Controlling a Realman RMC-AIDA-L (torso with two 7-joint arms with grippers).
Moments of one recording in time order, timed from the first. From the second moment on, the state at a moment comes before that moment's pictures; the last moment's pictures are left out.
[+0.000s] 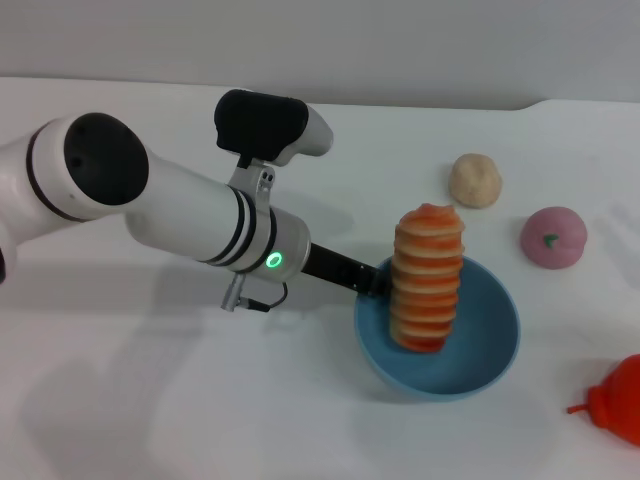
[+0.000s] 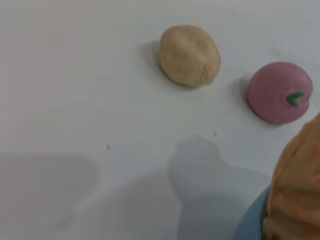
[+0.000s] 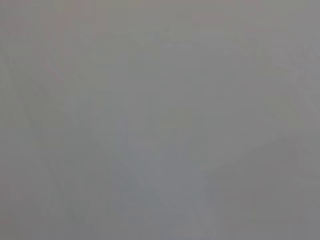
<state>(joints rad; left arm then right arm) -0.65 -2.07 1.88 0.83 -1.14 -0.76 0.44 0.12 2.07 -0.96 -0.76 -1.09 -1.47 1.41</state>
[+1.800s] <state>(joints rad) -0.19 -2.06 1.95 1.06 -1.51 0.43 1.76 0.14 2.07 -0.66 -0.44 -1.08 -1.53 1.24</state>
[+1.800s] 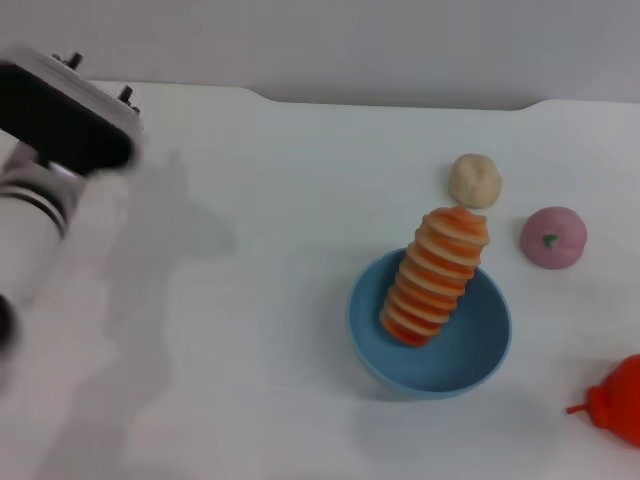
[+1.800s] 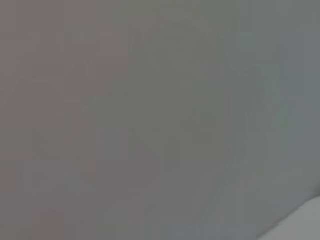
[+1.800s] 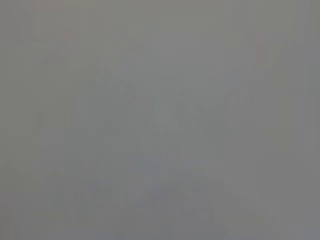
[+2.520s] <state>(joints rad) -0.13 -2.05 2.27 0.76 -0.88 1.00 0.30 0.19 2.08 -0.44 -0.04 -1.00 -1.71 0.46</state>
